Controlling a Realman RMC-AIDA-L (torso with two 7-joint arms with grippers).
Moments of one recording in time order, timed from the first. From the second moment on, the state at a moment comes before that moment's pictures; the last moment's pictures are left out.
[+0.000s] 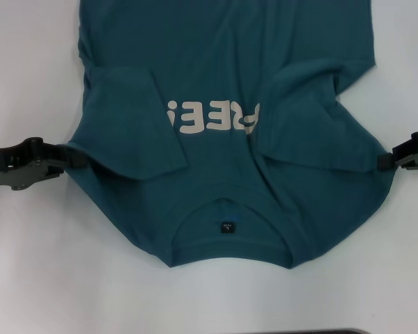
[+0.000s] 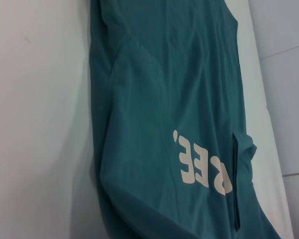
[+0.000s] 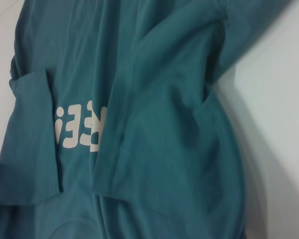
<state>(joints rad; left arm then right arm) -0.44 -2.08 -2.62 -0.85 -0.84 1.68 -2.45 0.54 1.93 -0.58 -0.67 -2.48 -1.59 2.43</state>
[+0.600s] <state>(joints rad) -0.42 -2.04 -2.57 -0.86 -0.82 1.78 -2.43 0.53 1.91 -0.59 -0.81 -2.60 -1.74 2.44</state>
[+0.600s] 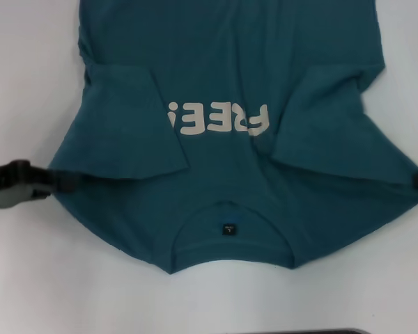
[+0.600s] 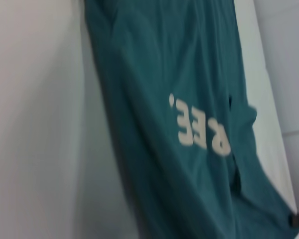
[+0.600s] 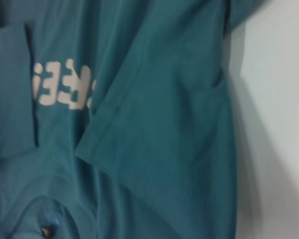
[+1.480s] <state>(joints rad) -0.30 -2.09 -2.48 -1.04 -0.68 1.95 -2.44 0.50 1.94 -0.61 -0.88 -2.73 -1.88 2.42</state>
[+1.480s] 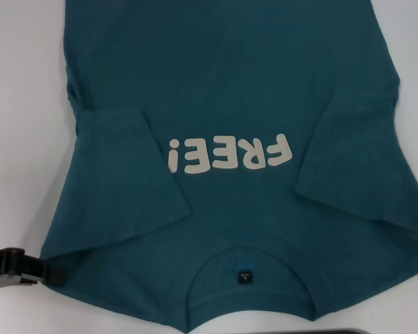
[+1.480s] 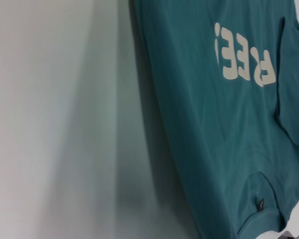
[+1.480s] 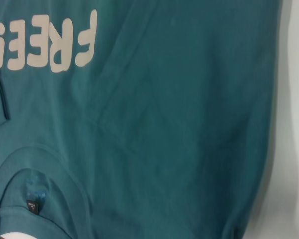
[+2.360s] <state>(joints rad) -0.69 -2.07 -2.64 -0.74 -1.03 1.63 -2.36 0.58 1.97 -0.52 -0.86 -2.19 -1.71 2.26</state>
